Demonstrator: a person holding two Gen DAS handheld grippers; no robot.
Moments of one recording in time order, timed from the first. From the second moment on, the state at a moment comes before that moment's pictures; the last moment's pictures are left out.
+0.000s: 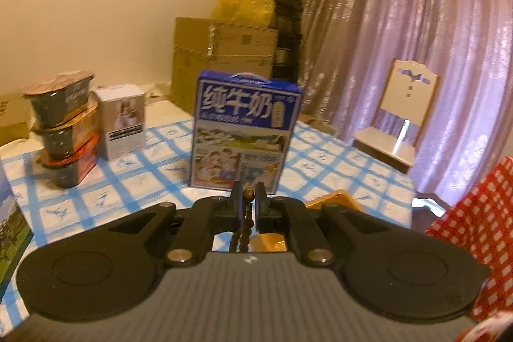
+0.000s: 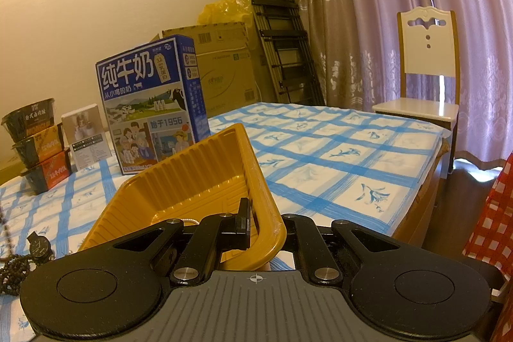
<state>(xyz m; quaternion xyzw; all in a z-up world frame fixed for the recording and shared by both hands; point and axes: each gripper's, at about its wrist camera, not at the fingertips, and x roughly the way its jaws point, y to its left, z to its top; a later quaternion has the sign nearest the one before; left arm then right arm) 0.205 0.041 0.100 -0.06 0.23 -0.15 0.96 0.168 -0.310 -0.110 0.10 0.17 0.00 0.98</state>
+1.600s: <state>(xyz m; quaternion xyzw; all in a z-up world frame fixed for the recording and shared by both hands) 0.283 -0.130 -0.051 -0.17 0.39 -0.29 0.86 0.168 -0.303 -0.099 0.09 0.16 0.01 0.98</state>
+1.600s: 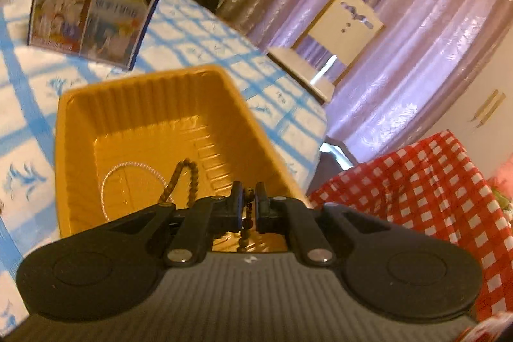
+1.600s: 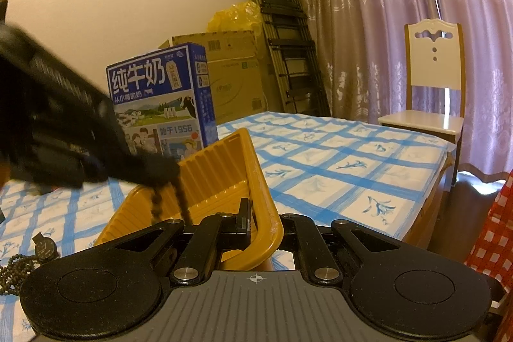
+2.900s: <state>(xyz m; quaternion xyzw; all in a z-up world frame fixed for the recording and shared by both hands) 0.222 -0.009 -0.062 -0.14 0.37 -0.10 0.91 0.170 -0.305 -0.102 0.10 0.16 0.00 0.98</state>
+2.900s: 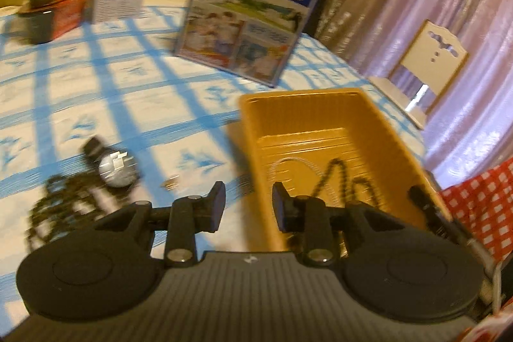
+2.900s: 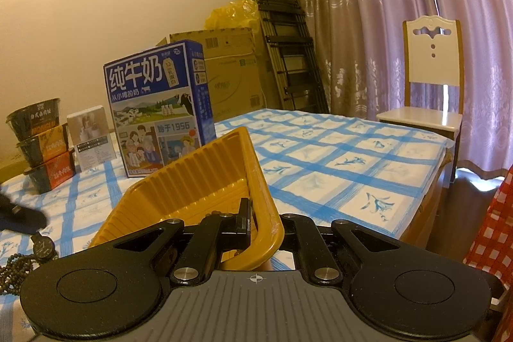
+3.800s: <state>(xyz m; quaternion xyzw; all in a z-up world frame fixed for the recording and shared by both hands) 0.166 0.022 -0.112 -0.05 0.40 -0.04 0.92 0.166 -0.311 -0.104 0.10 0.16 0.00 0.98</state>
